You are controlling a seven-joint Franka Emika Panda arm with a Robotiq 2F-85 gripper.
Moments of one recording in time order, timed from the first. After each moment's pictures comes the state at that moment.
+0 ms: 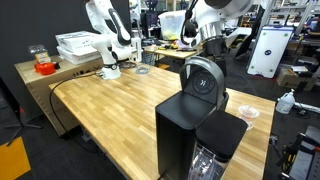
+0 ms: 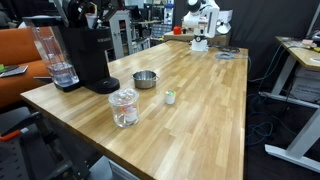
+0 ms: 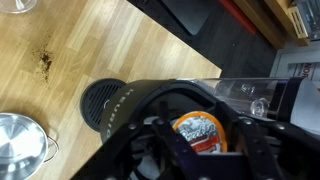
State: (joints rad) arm 0.13 0.22 0.09 -1.90 0.32 1.66 -0.61
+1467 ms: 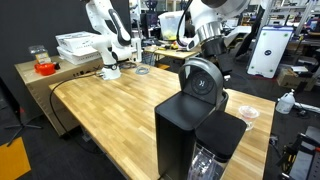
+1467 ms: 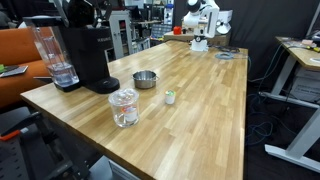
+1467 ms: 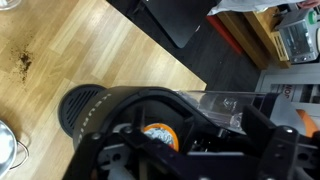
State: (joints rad) arm 0.13 0.24 0.13 -1.86 0.32 1.57 -0.65
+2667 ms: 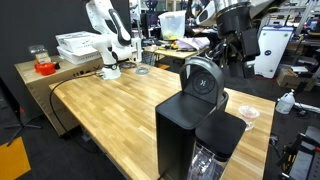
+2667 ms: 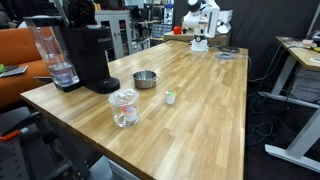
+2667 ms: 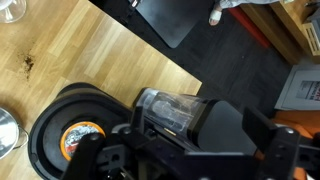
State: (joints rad) arm 0.19 -0.04 0.20 -2.00 0.29 1.60 -0.49
